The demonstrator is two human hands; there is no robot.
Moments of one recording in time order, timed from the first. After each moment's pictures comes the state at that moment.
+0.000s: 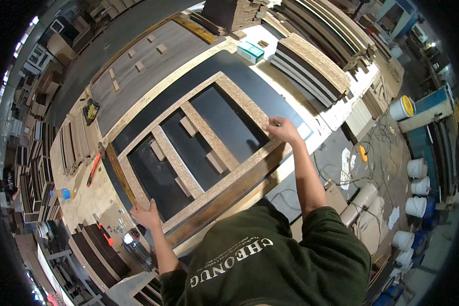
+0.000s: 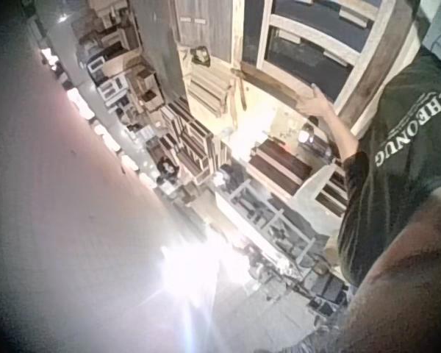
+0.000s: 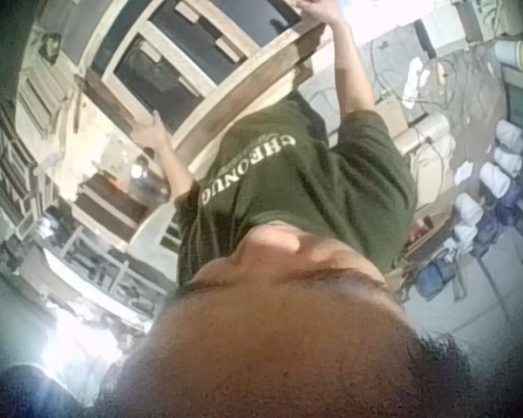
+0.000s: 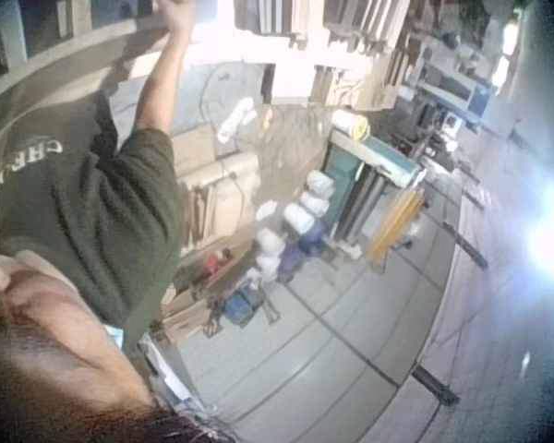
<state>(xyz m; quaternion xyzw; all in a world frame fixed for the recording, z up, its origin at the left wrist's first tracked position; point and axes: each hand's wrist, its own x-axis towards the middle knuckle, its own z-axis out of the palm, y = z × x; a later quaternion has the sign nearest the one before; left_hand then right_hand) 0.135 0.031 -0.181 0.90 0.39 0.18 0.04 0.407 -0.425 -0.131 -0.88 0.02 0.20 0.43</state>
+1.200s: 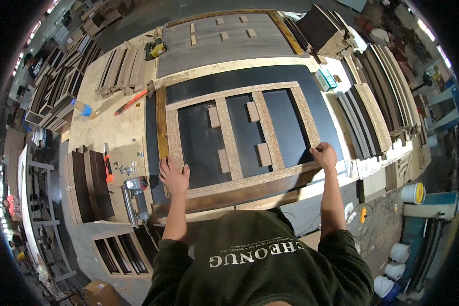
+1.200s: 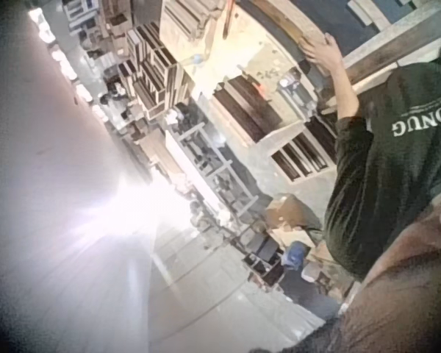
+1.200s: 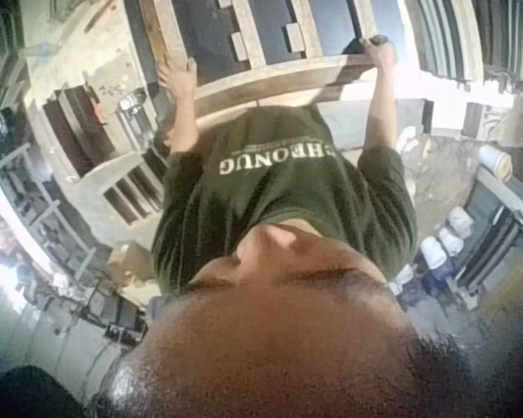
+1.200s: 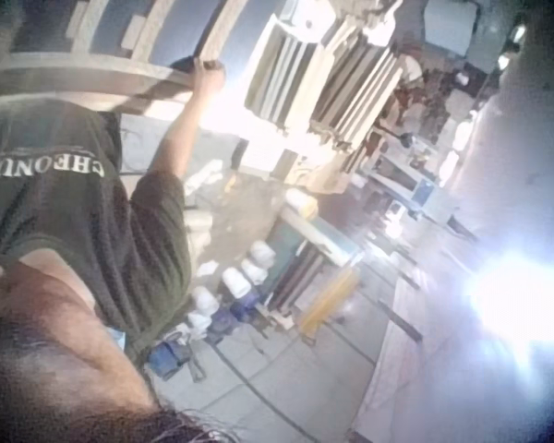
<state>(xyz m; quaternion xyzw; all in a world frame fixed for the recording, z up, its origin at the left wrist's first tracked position) 0.115 0.012 -0.199 0.89 0.41 0.18 0.09 0.400 -0.398 -0.143 -0.98 -0.02 0.06 0.21</state>
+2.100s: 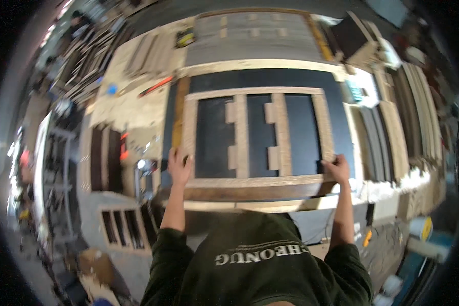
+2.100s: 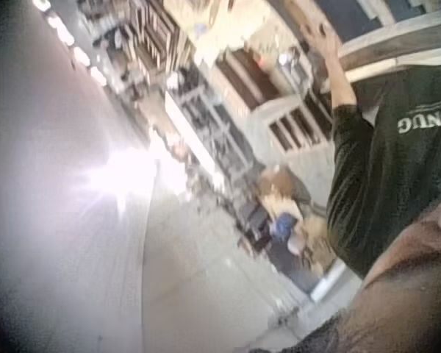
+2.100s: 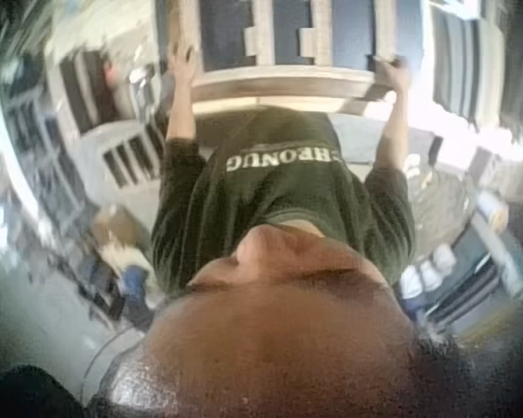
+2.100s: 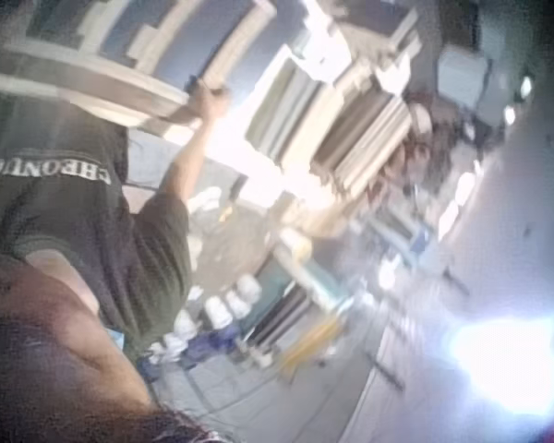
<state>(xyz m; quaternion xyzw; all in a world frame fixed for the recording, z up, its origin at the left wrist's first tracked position) 0.085 0.031 -0.225 0.88 0.41 0.20 0.15 0.427 -0.429 -0.162 -0.90 -0.09 0.15 0.40</state>
